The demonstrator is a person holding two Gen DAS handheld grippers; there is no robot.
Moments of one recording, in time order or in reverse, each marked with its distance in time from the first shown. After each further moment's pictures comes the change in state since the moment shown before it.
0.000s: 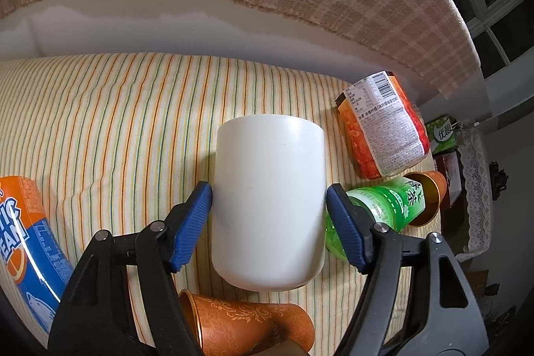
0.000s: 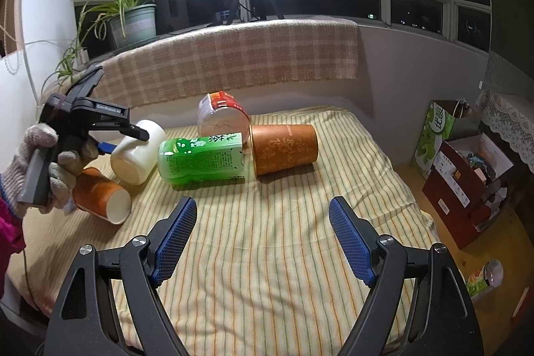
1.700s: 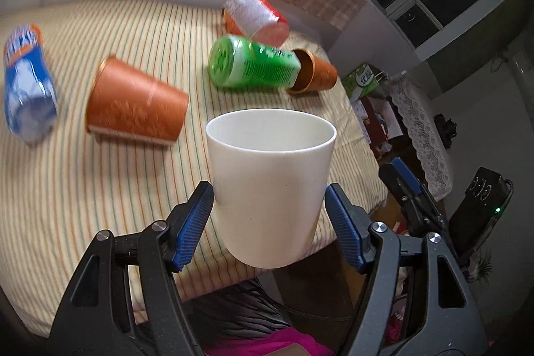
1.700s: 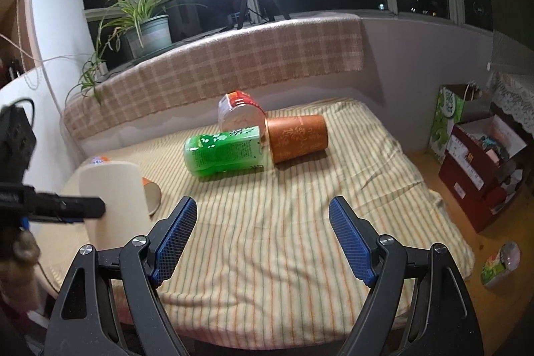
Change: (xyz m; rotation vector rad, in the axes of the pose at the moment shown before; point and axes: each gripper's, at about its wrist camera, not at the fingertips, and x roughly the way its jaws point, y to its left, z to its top) left arm -0.086 -0.058 -0.176 0.124 -0.018 -0.220; right arm -0.026 -0.013 -0.012 0.069 0.013 0.126
